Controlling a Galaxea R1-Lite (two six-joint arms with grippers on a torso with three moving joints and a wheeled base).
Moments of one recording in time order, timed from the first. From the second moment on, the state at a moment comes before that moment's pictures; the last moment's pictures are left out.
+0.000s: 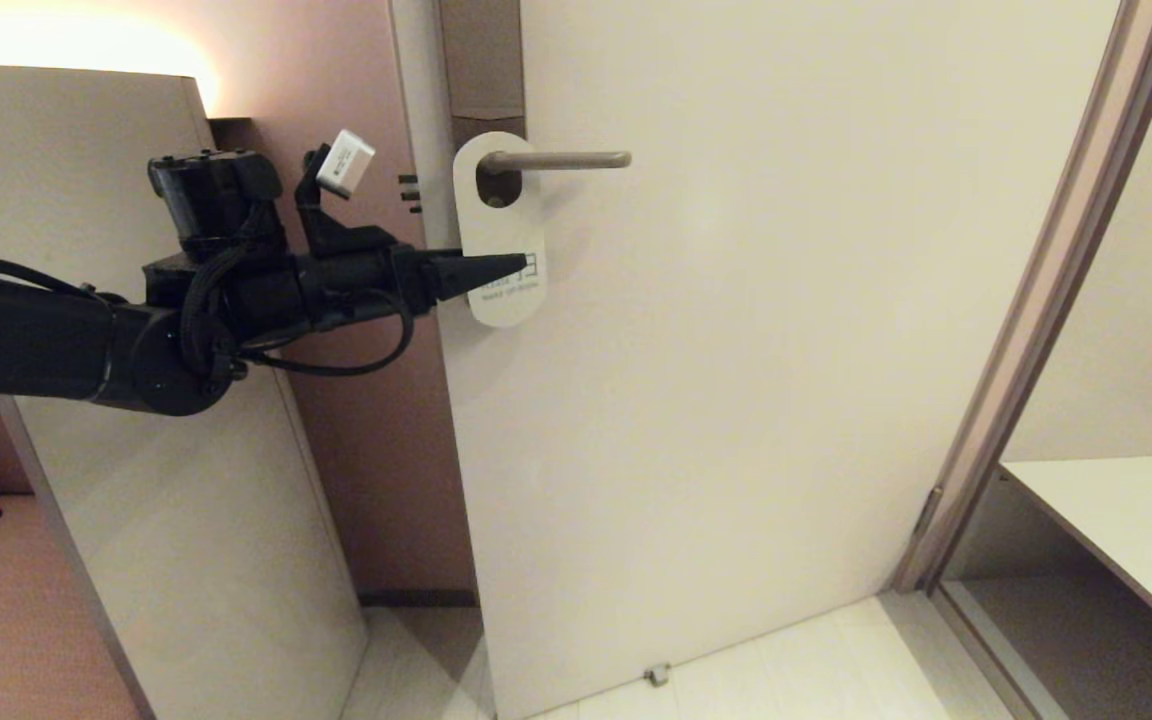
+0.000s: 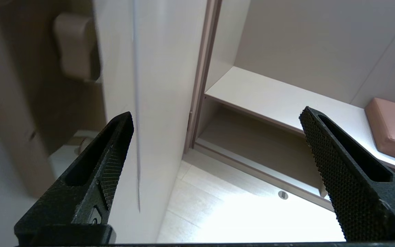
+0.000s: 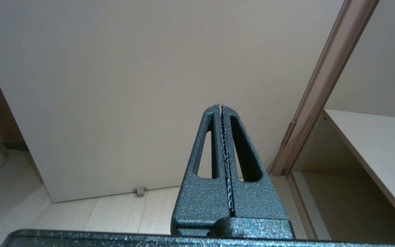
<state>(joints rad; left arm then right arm) -0.24 1.93 -1.30 -0.67 -0.88 -0.23 0.01 0.00 0.00 0.00 0.01 -0.07</state>
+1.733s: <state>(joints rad) -0.25 2.14 -1.56 -0.67 -0.88 -0.23 0.01 0.00 0.00 0.00 0.01 -0.07</state>
